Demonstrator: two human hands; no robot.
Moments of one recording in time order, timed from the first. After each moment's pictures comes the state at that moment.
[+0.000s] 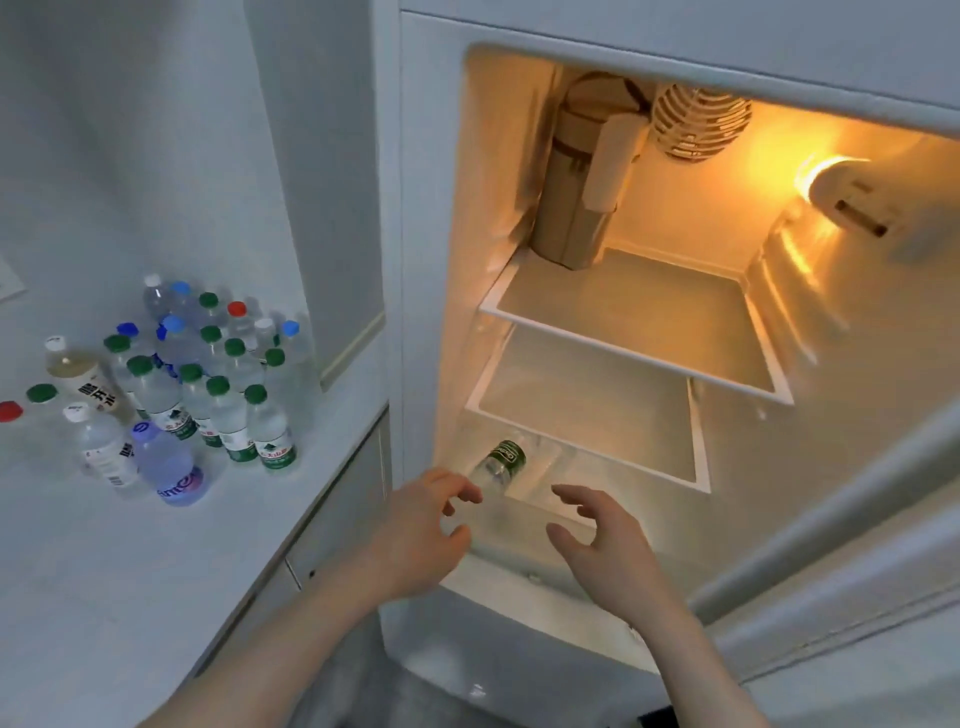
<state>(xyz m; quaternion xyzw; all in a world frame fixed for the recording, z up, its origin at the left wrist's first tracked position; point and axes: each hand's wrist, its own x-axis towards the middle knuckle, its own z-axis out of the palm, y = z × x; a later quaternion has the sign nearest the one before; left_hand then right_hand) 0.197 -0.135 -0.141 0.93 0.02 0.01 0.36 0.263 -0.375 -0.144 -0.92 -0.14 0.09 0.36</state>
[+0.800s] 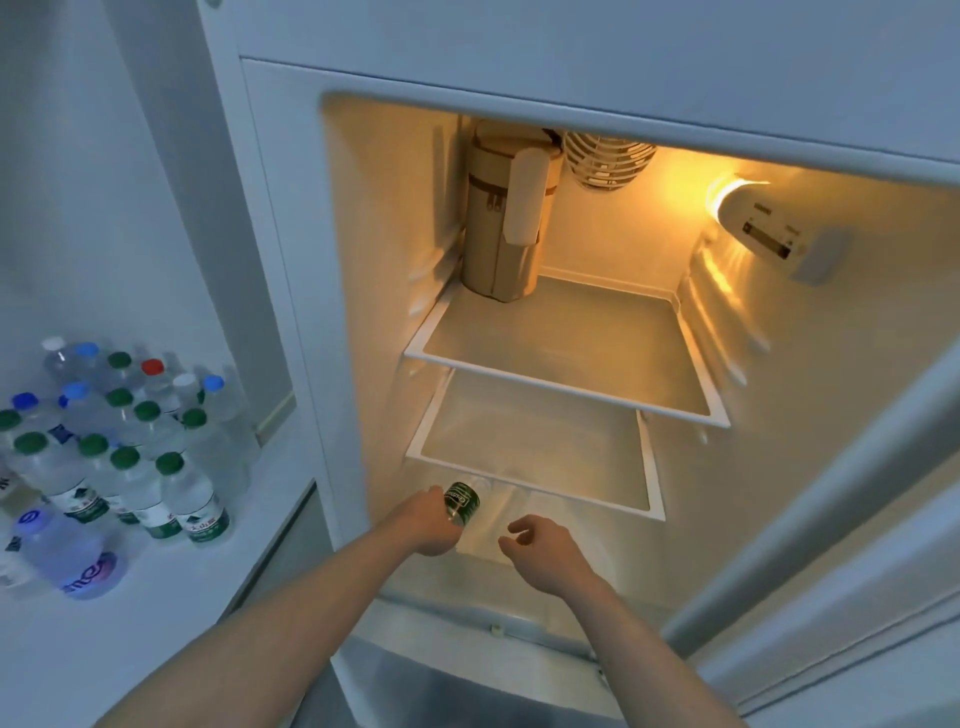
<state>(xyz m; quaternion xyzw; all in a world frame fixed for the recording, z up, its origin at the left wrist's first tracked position) 0.368 -0.172 -0.208 0.94 0.12 -0.22 0.22 0.366 -0.369 -0.205 -0.93 -0.02 0.23 0.30</state>
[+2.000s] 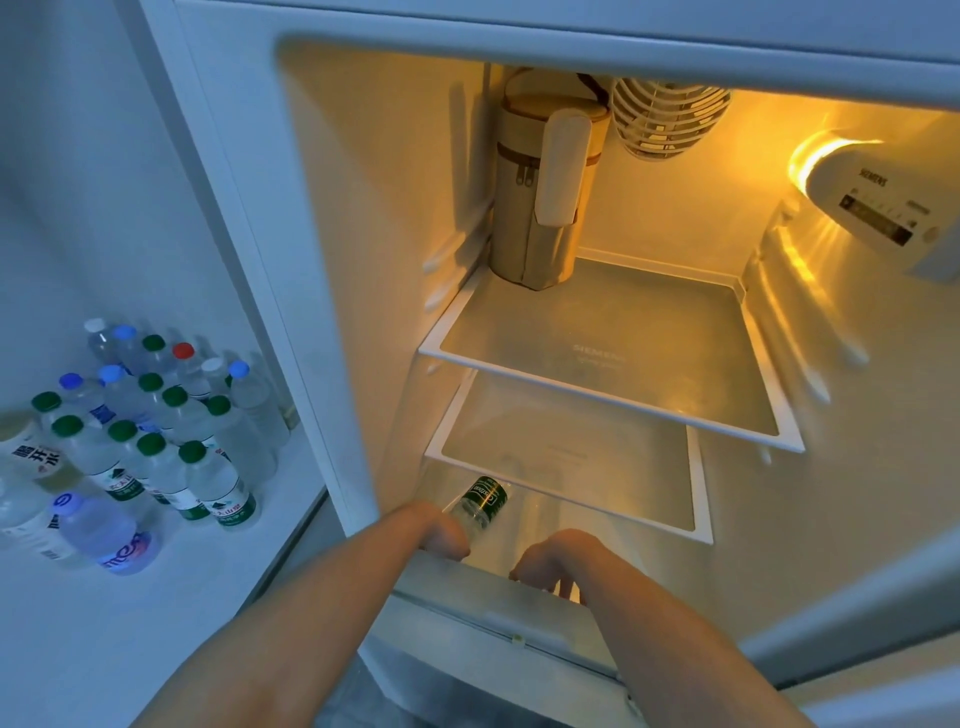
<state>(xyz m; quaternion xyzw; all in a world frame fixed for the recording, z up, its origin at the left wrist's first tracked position) 0.427 -0.142 -0.278 0.87 -0.04 -0.50 0.02 0.435 -0.333 -0.235 -0.82 -0.15 0.56 -0.07</state>
